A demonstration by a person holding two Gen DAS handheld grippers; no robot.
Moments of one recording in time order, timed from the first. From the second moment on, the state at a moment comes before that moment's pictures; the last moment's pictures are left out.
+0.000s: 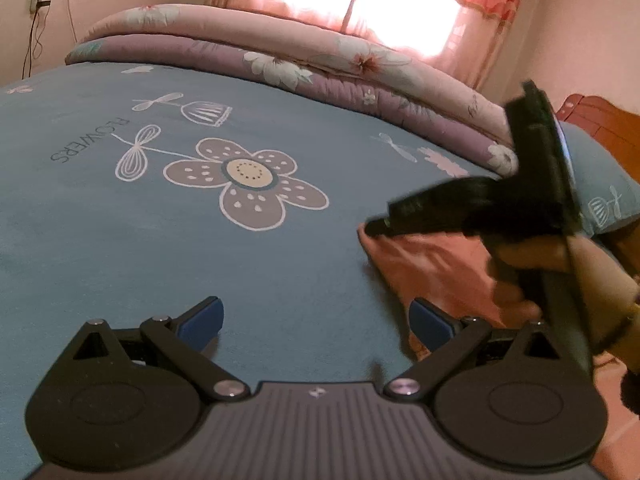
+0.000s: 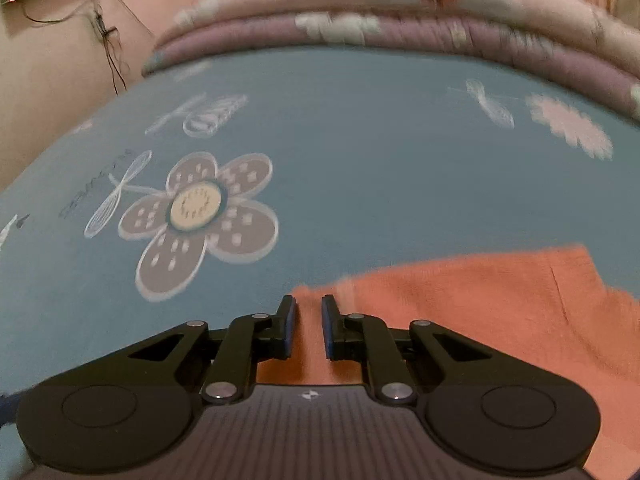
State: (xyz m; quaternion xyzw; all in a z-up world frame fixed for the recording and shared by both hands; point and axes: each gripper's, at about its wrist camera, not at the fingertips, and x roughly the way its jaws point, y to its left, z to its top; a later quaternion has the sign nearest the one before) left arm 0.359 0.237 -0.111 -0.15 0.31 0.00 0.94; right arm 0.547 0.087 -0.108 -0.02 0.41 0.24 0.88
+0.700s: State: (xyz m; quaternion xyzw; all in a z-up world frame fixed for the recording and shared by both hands) left arm 0.359 0.250 -0.115 -0.16 0.33 0.04 0.93; right arm 0.462 0.066 -0.092 -0.01 0.43 0.31 0.84
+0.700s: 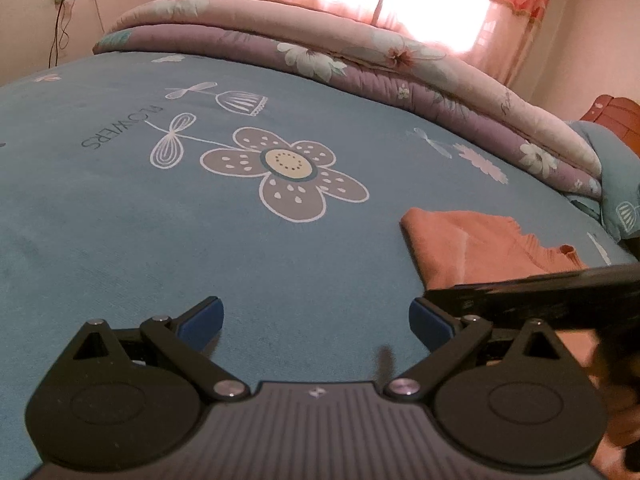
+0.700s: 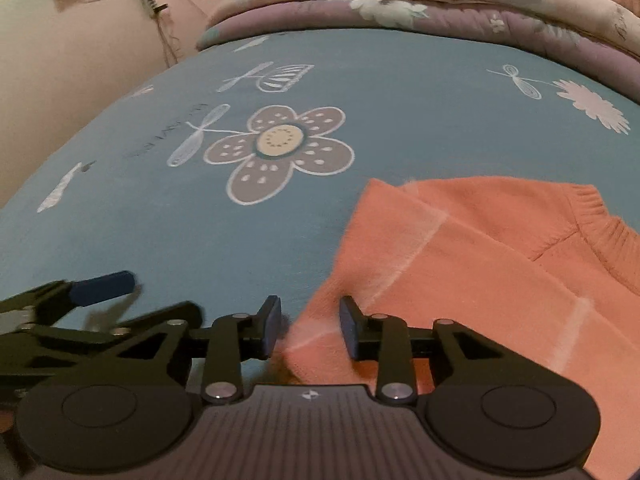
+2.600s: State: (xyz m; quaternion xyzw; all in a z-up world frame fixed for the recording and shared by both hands) left arm 0.366 0.200 -0.104 -0.09 0.32 -0.01 0.94; right arm 0.434 -0.265 -0.078 0.16 0.39 0.07 0.91
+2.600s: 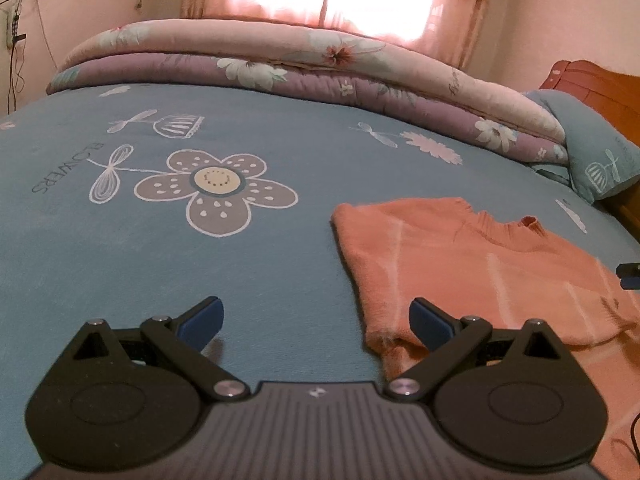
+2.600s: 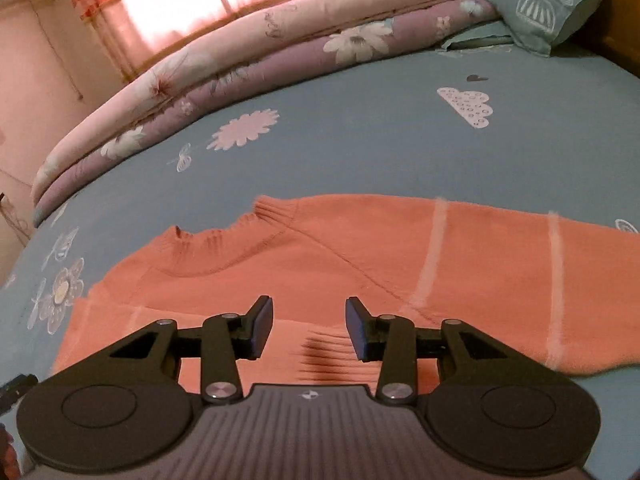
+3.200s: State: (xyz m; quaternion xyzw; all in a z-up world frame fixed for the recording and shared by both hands) left arm 0.372 0.196 -0.117 -0.07 0.34 -0.01 0.94; right arm 0.454 -0.228 -0.116 -0.07 0.41 0.19 0.89
